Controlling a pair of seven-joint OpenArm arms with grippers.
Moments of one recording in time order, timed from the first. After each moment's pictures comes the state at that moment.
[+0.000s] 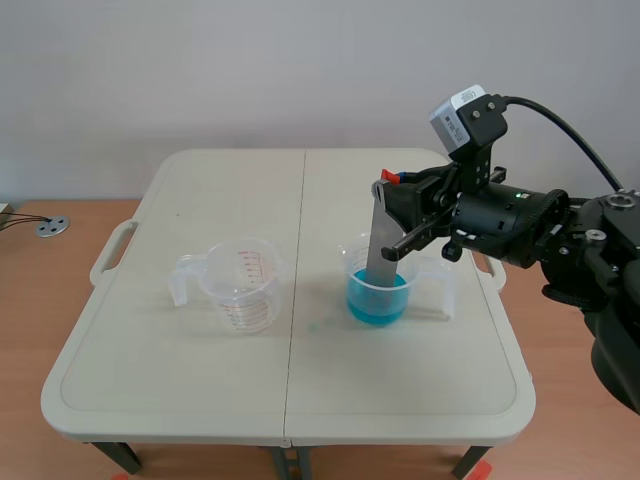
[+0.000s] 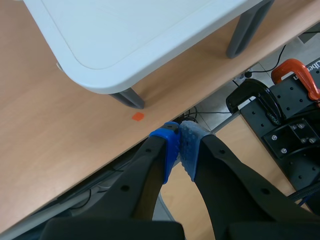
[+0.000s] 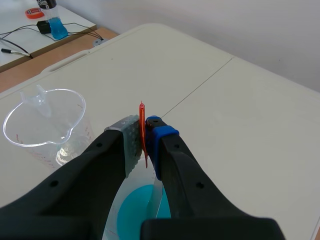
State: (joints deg) left arm 64.0 -29.4 -17.4 106.3 -3.4 -24.4 -7.2; right arm 5.8 10.1 -0.9 75.6 1.3 45.3 2.7
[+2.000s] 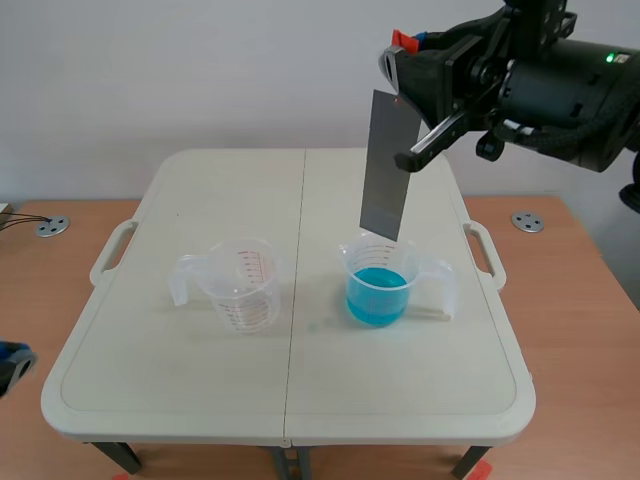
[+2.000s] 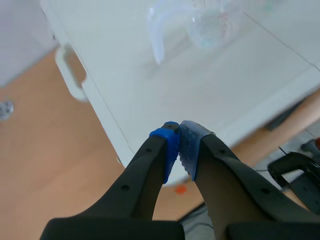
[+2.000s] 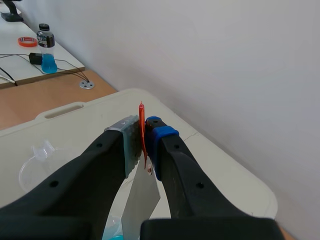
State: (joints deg) left arm 45.3 -29.4 -17.4 106.3 -1.5 -27.9 -7.7; right arm -0.3 10.2 3.3 108.6 7.6 45.3 -9.9
